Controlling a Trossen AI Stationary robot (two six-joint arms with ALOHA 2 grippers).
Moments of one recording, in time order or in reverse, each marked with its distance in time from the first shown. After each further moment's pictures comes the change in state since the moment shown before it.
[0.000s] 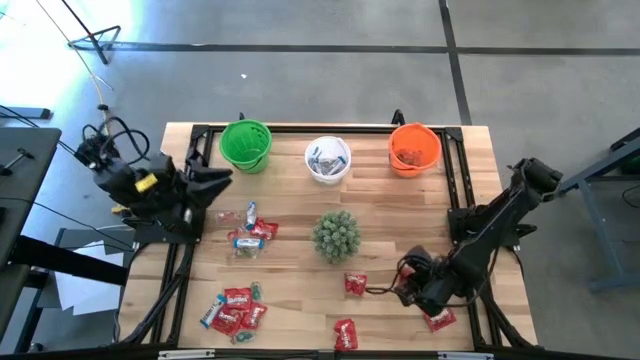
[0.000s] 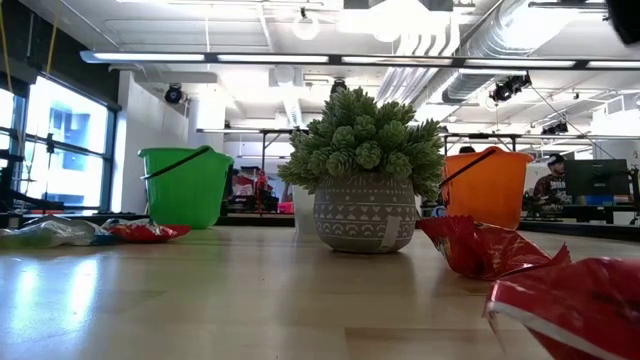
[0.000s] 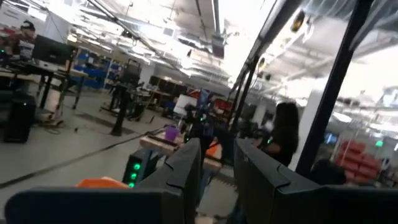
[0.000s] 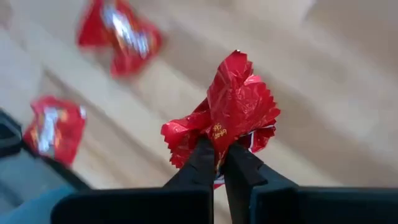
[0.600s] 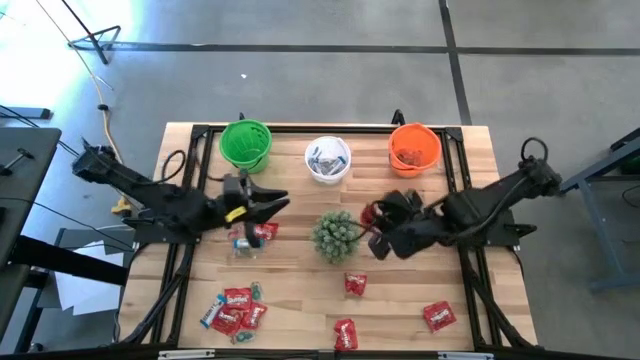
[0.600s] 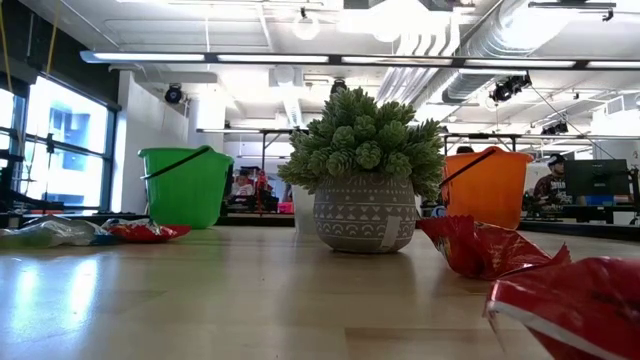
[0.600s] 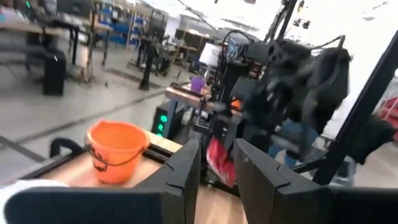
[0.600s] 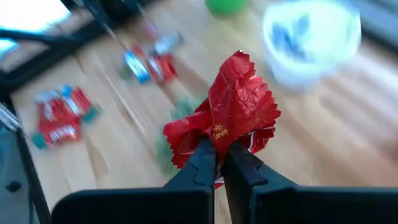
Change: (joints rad) left arm 0.237 0.306 0.000 -0.055 0.136 -0.266; right arm -0.354 -0.002 0.528 -0.220 0.358 -0.796
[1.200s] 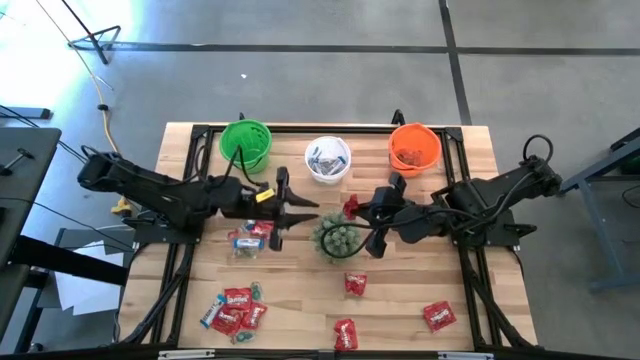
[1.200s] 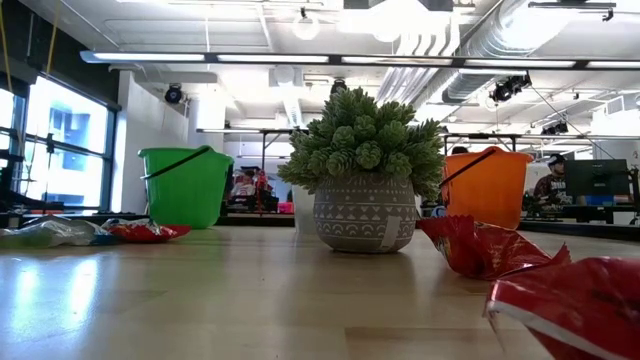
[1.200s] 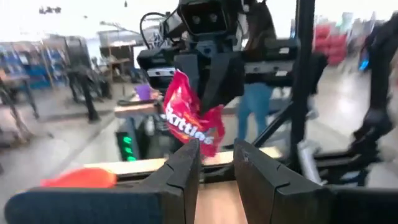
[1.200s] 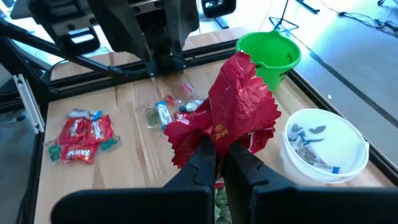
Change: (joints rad) left arm 0.217 0.180 0.000 0.181 0.546 0.383; right arm -0.034 -0.001 0.086 0.255 0.047 -0.532
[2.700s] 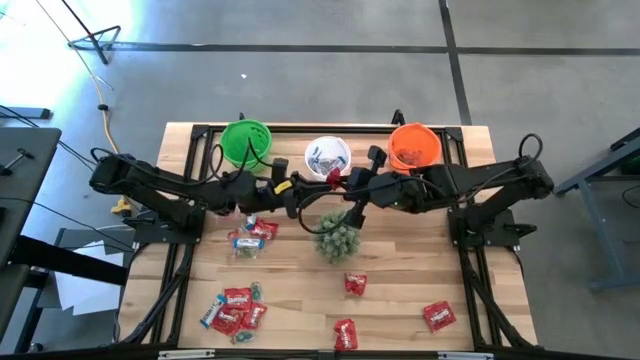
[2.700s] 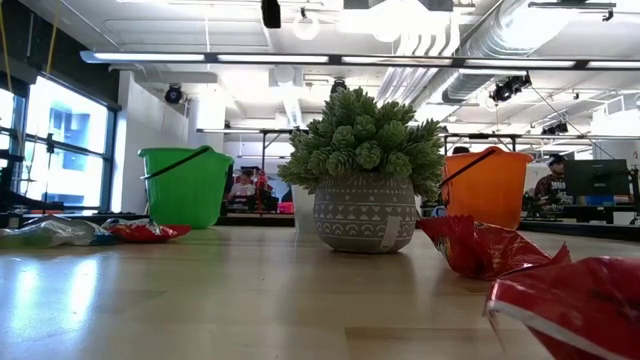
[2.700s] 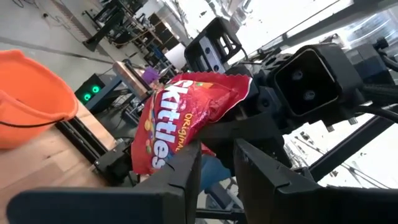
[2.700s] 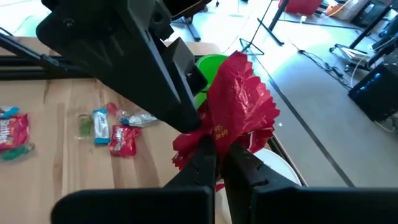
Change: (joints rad) left arm 0.104 0.136 0.000 0.226 -0.127 -0.937; right arm -0.199 0.064 -0.001 0.156 -0.041 -0.379
